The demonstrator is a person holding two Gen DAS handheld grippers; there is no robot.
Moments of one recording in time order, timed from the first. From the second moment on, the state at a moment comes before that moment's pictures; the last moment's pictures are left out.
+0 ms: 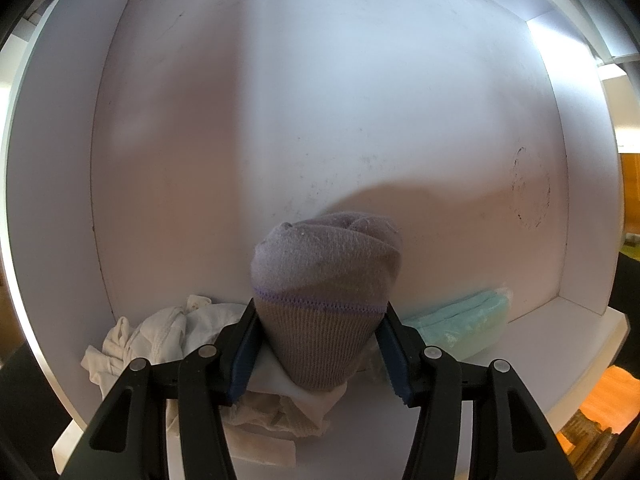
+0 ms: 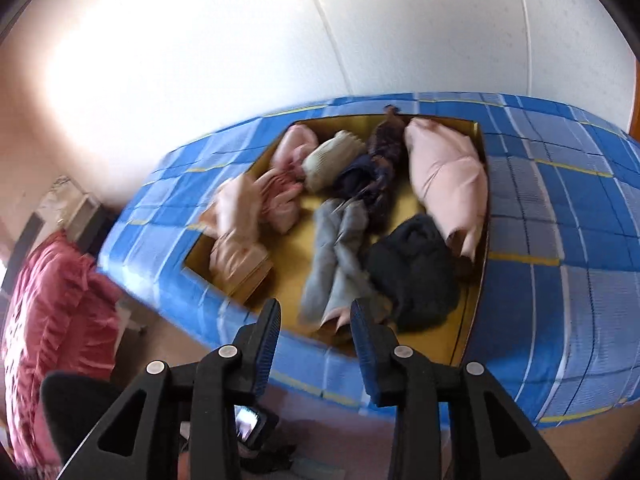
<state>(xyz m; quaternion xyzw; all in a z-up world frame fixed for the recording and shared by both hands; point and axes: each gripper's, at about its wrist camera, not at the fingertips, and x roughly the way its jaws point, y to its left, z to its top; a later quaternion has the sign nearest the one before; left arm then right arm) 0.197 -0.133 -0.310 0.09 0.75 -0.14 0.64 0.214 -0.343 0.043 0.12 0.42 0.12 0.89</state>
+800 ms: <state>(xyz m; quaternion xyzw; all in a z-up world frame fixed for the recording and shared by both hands) 0.216 -0.091 -0.290 -0.05 0.73 -0.11 0.67 0.175 -0.261 -0.218 0.05 0.72 0.15 0.68</state>
